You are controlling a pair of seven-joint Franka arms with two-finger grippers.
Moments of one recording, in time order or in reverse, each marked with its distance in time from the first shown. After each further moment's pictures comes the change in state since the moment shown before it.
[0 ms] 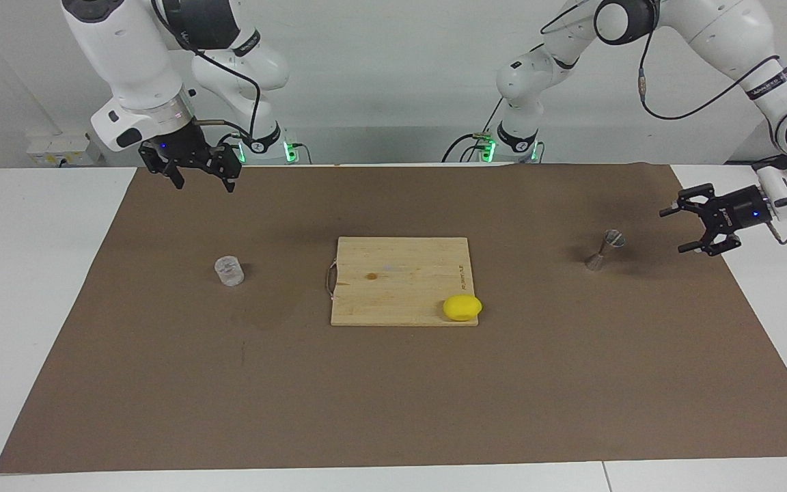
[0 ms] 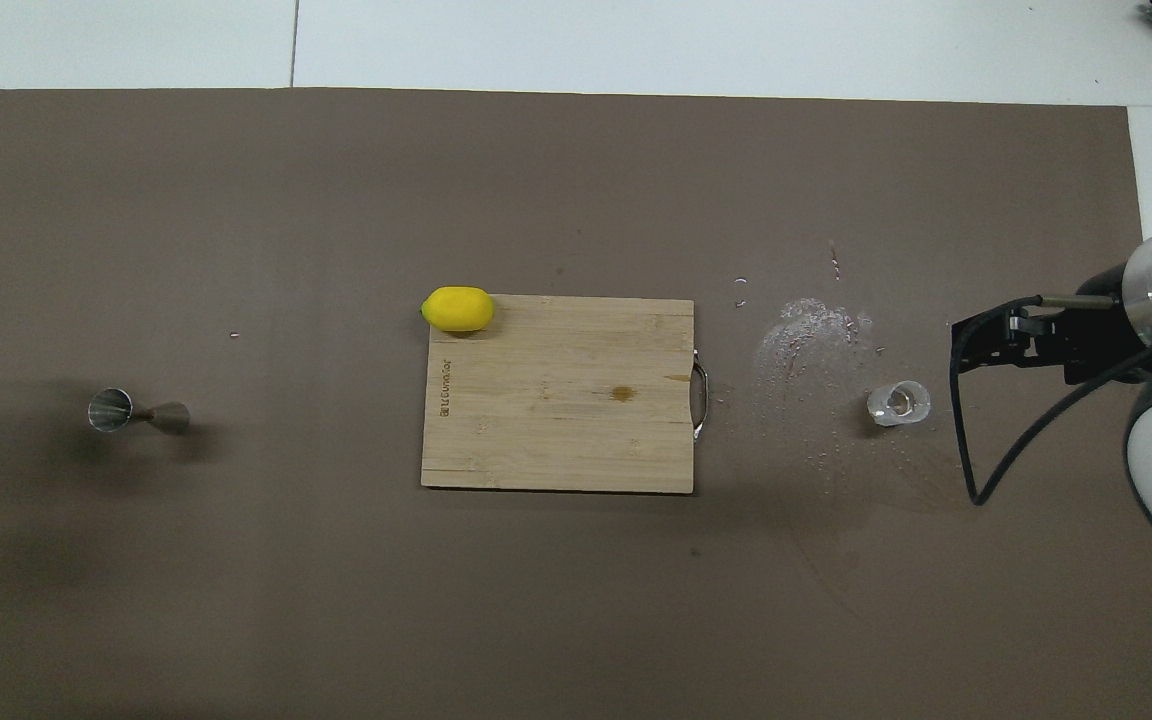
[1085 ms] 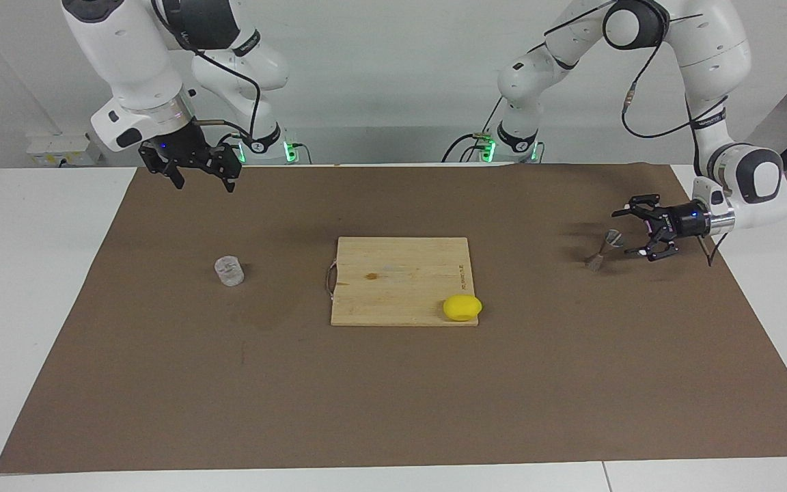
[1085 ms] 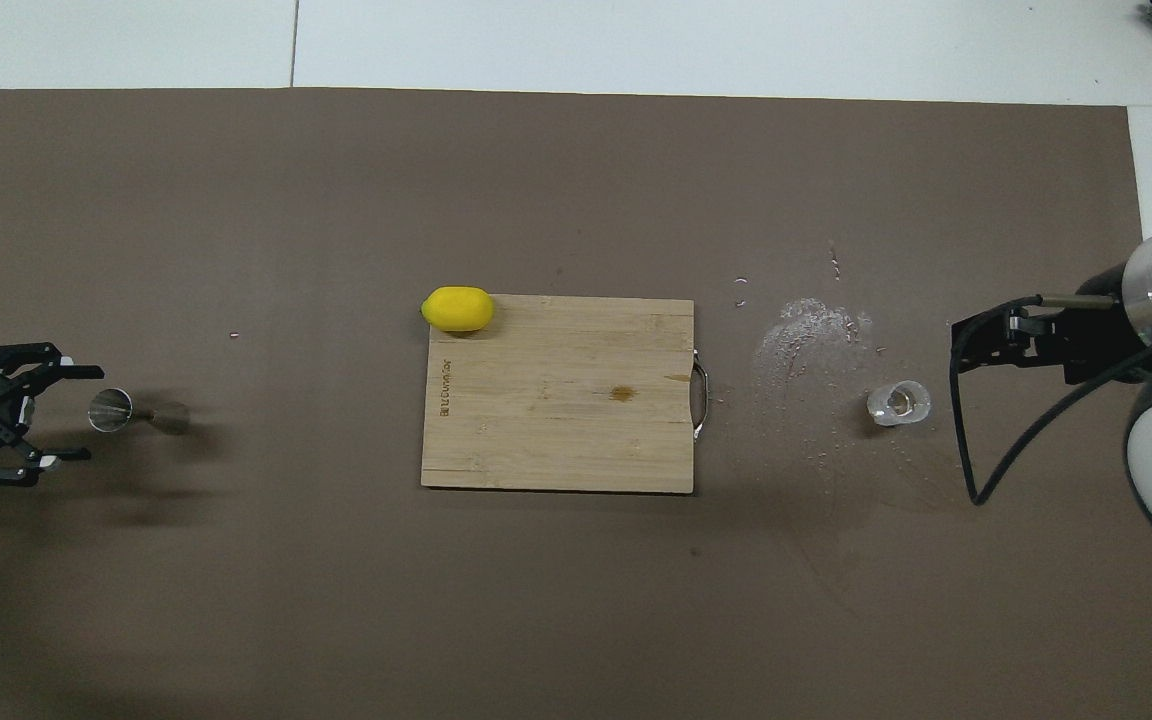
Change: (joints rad) left arm 0.046 -0.008 0.002 -0.366 -0.381 -0.043 0.769; right arm 0.000 0.000 0.000 0.000 0.000 0.000 0.000
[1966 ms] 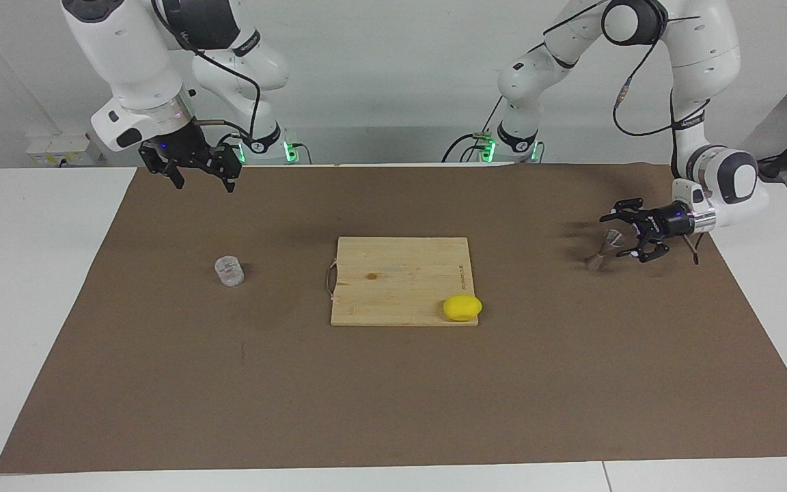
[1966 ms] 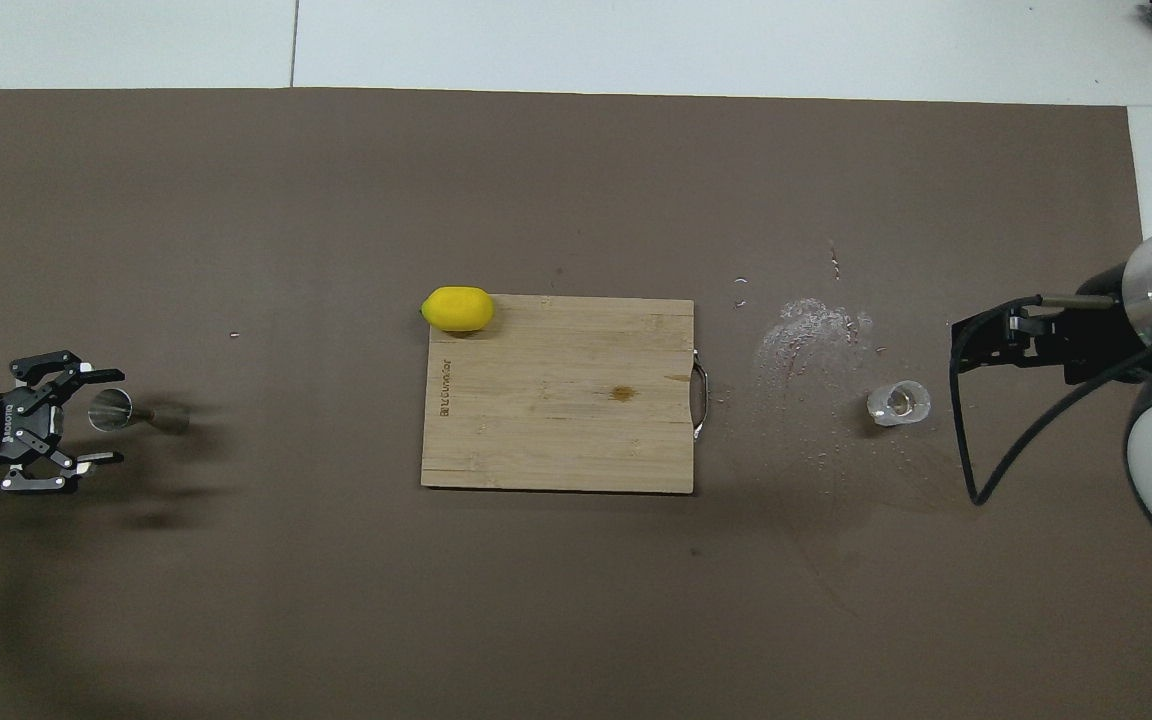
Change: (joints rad) left arm 0.003 -0.025 -0.006 -0.137 -0.082 0.053 0.130; right arm 0.000 0.000 0.000 0.000 0.000 0.000 0.000
